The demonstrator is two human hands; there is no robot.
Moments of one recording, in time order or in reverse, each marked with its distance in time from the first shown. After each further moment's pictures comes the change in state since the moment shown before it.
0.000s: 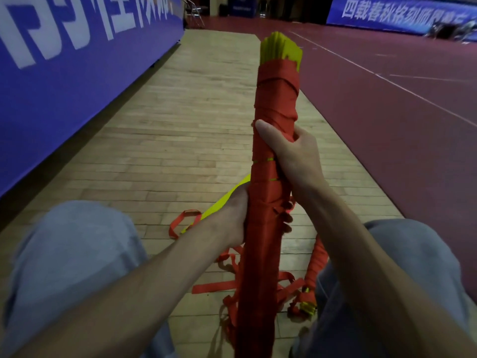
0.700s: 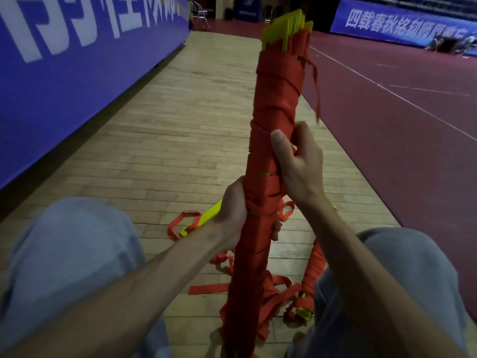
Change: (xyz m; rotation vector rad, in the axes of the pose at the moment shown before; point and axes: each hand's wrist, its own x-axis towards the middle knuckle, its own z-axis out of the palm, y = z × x) left_hand -0.019 0.002 -0.002 -0.058 0.048 0.210; right_hand -0.005 0.008 0.001 -0.261 0.040 -0.318
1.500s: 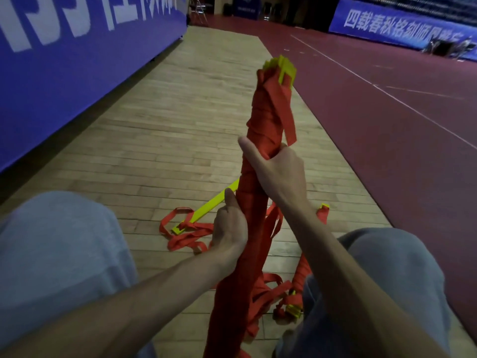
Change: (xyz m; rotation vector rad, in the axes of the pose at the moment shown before) left_hand 0.010 -0.048 0.007 0.329 0.621 -0.041; right_hand -0.006 0.006 0.005 -0.311 -0.066 0.343
